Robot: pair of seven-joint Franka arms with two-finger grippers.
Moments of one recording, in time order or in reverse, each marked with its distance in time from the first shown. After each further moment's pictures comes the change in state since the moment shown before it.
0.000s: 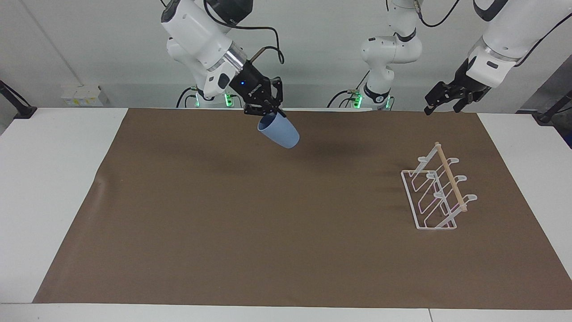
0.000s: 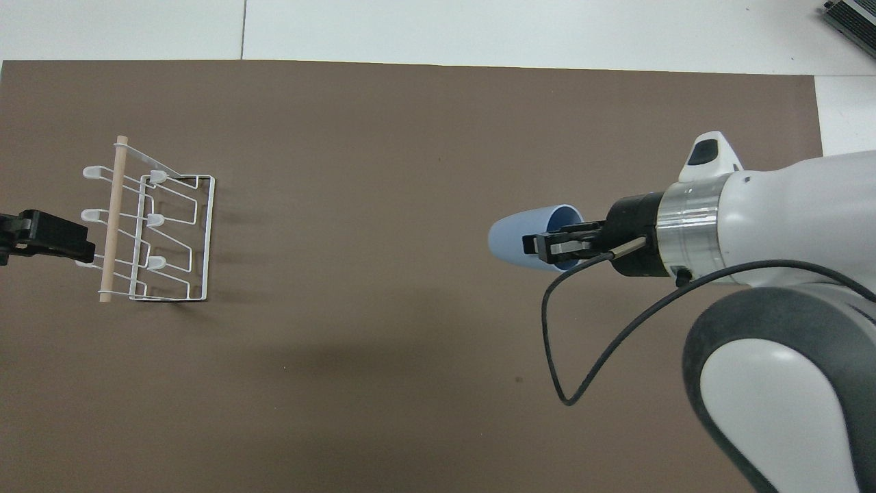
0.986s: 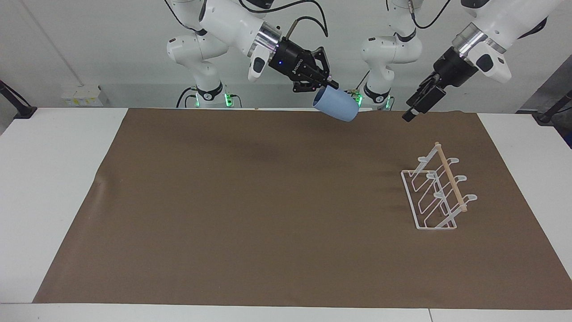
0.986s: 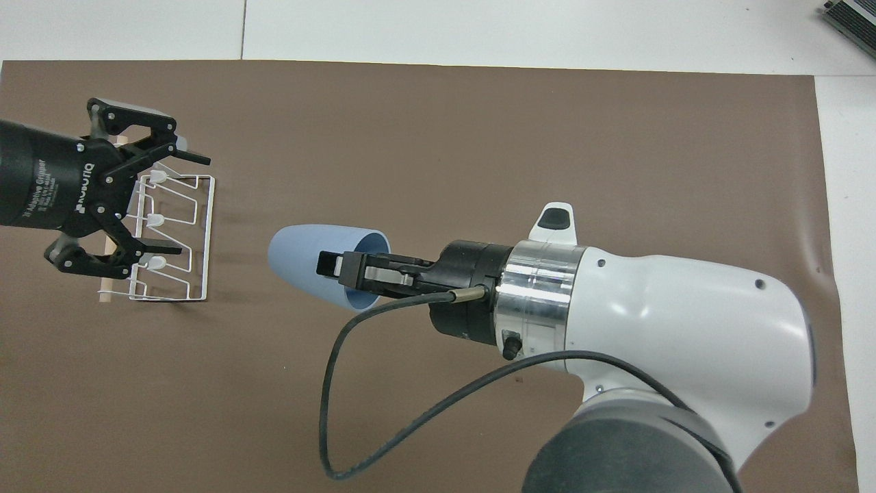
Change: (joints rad) left arm -0.048 0.003 -0.130 0.006 -0.310 0.166 -1.142; right arm 0.282 0.004 0.002 -0.001 0.408 0.444 0.298
